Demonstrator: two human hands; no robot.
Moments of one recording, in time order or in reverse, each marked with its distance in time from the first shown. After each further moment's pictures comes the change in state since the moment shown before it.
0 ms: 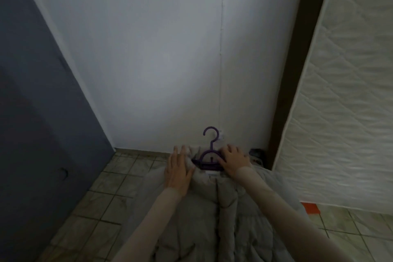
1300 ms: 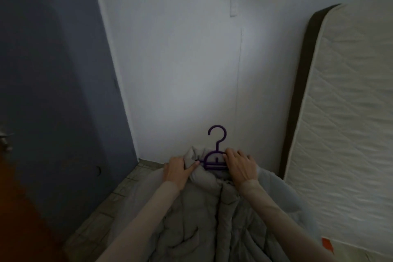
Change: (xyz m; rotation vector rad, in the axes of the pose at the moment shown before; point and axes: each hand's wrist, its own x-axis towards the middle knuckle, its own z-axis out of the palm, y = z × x) left_hand -0.152 0.041 -0.095 -0.112 0.206 -0.062; right_hand -0.167 -0.032 -0.049 -0.238 0.747 -0.378
